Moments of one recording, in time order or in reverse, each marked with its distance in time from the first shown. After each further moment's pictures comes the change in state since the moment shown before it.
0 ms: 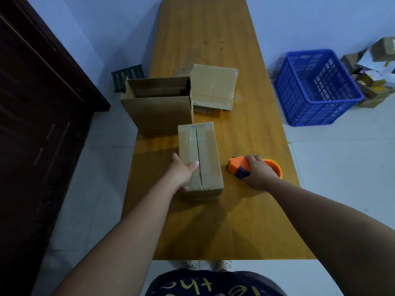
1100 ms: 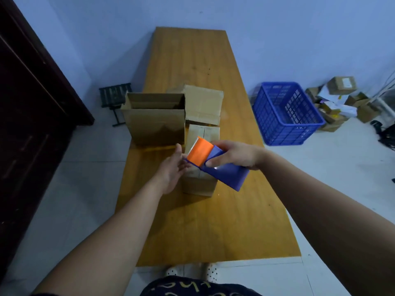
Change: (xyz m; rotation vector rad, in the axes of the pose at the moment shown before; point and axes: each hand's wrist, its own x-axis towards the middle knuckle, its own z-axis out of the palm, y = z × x) left_hand -0.009 -0.011 -0.016 -0.664 -0.237 0.350; right_hand -0.069 -0.088 -0.090 0.479 -0.348 -0.412
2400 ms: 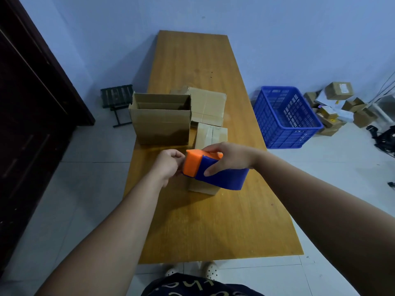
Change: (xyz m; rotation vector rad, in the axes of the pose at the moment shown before) left_hand -0.013 0.018 -0.021 0.416 0.140 0.069; right_hand 0.004 -0.029 0.020 -0.409 0.012 0.062
